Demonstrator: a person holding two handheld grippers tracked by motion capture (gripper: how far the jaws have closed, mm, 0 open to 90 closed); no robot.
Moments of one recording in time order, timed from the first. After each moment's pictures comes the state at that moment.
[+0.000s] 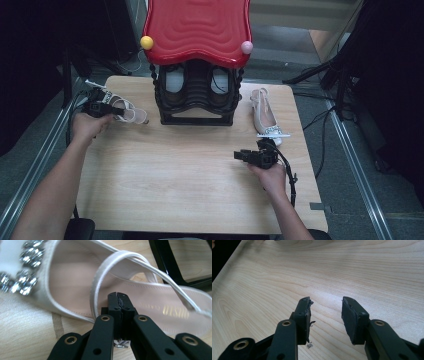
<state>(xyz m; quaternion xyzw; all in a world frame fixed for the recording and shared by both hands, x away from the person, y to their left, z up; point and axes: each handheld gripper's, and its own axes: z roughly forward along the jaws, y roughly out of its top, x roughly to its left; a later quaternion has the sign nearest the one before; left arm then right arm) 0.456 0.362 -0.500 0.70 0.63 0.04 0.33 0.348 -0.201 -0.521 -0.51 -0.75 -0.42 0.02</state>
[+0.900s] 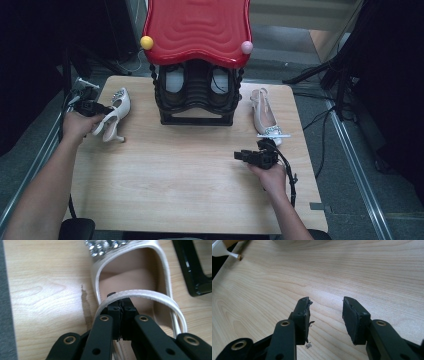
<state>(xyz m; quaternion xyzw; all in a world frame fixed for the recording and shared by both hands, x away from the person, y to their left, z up) 0.456 0.386 -0.498 0.71 0.64 0.04 0.29 0.348 -0.202 -0.522 -0.52 -0.75 -0.41 0.02</state>
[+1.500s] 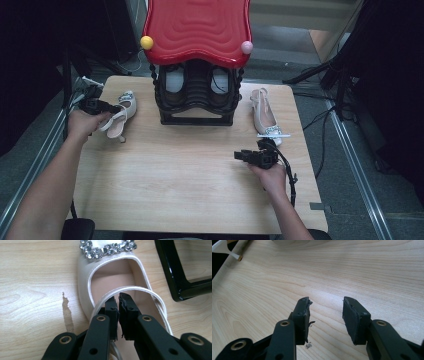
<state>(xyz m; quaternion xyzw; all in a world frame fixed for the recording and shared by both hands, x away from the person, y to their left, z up) 0.460 0.369 -0.490 0.70 0.64 0.03 0.32 0.348 -0.202 -0.522 -0.52 -0.75 -0.42 0.02</state>
